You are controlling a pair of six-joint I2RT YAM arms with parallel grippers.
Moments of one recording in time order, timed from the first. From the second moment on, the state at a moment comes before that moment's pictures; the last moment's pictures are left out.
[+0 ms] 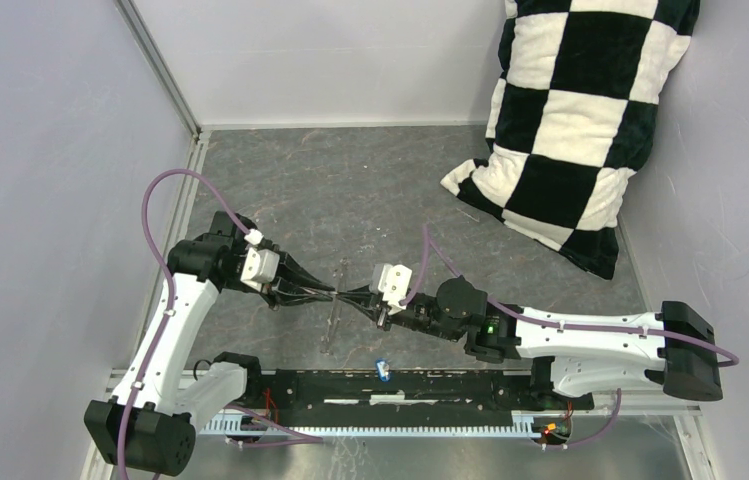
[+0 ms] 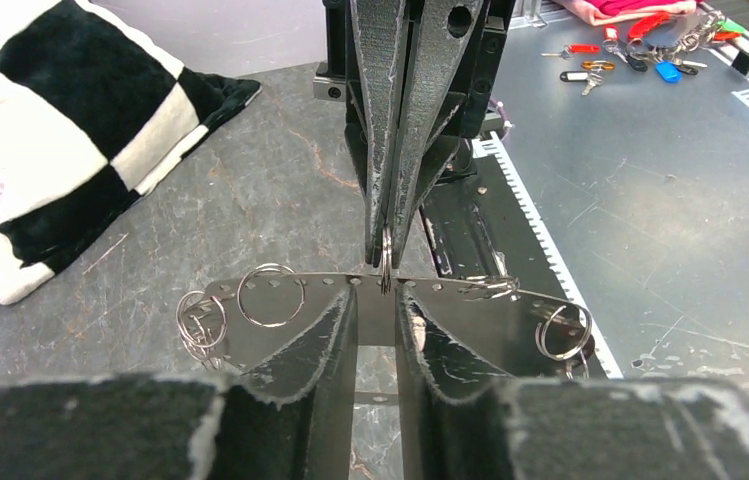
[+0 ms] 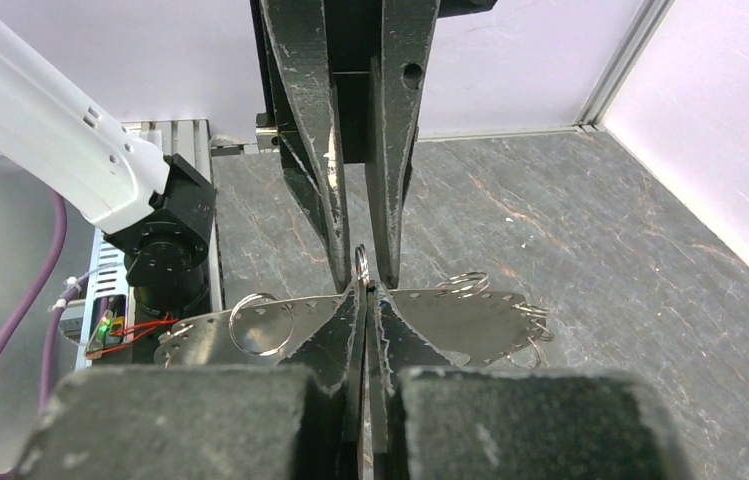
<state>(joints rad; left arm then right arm) -0.15 0.97 0.95 -1.29 1.55 1.45 1.34 1.15 0.74 0.47 0.07 -0.16</state>
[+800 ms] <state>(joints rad) -0.15 0.97 0.95 -1.28 1.55 1.41 1.35 1.16 0.74 0.51 0.08 -0.16</state>
